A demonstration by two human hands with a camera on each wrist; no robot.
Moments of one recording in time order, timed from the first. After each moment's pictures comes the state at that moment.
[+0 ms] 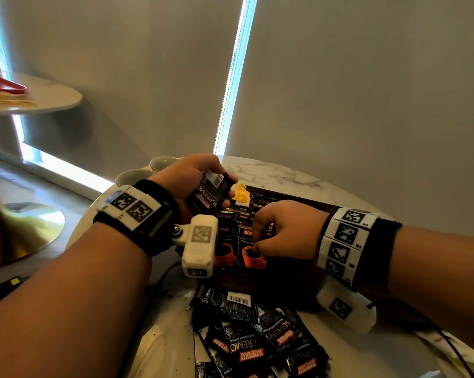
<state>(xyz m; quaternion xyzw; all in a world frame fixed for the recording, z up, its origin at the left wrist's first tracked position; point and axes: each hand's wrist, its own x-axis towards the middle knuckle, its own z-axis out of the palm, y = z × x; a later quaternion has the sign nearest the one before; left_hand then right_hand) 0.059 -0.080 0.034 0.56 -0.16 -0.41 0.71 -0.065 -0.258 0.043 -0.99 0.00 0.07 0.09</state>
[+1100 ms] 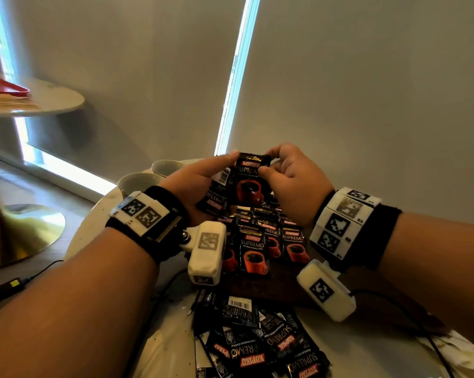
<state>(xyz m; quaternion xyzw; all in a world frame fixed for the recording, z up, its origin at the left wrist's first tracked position) 0.058 -0.089 0.027 0.51 -0.23 -0.39 0.73 -0.043 -0.251 0.064 -0.91 0.02 -0.24 0.34</state>
